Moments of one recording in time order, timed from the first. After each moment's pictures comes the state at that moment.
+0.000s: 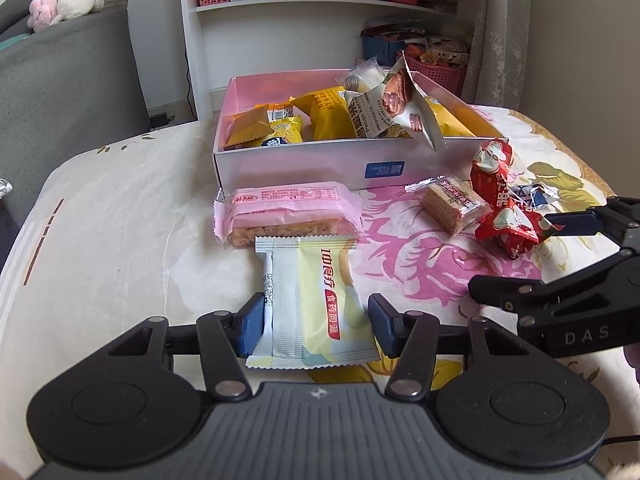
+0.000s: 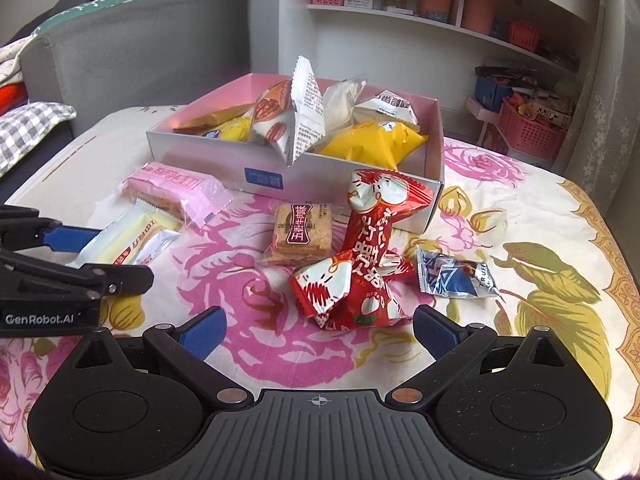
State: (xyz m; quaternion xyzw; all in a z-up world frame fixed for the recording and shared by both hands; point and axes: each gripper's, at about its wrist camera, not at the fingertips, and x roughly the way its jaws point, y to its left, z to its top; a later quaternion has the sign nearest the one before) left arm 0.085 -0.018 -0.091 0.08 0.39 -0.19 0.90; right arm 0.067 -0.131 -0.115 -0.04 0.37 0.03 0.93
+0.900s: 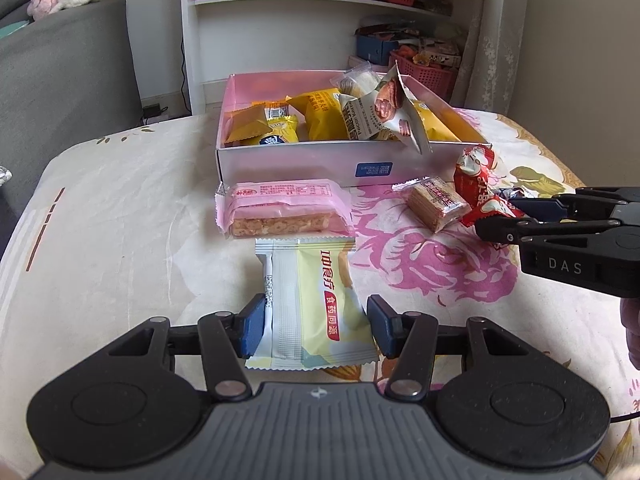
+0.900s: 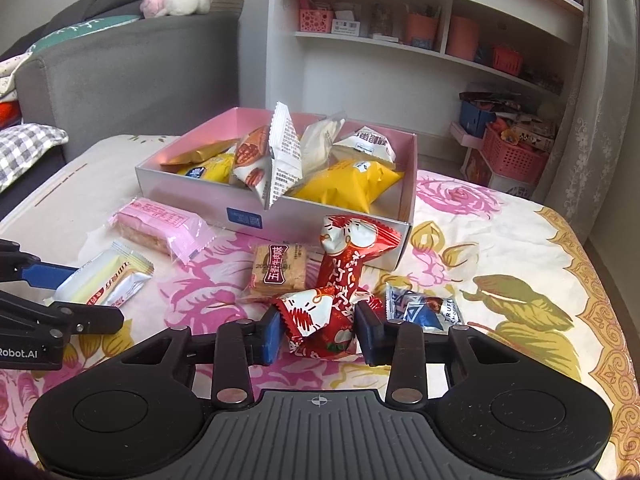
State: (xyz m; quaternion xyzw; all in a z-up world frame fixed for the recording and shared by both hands) left arm 0.075 -0.008 -0.079 0.05 0.40 -0.20 0.89; right arm 0.062 -0.139 -0.096 -0.04 0.34 0.01 0.94
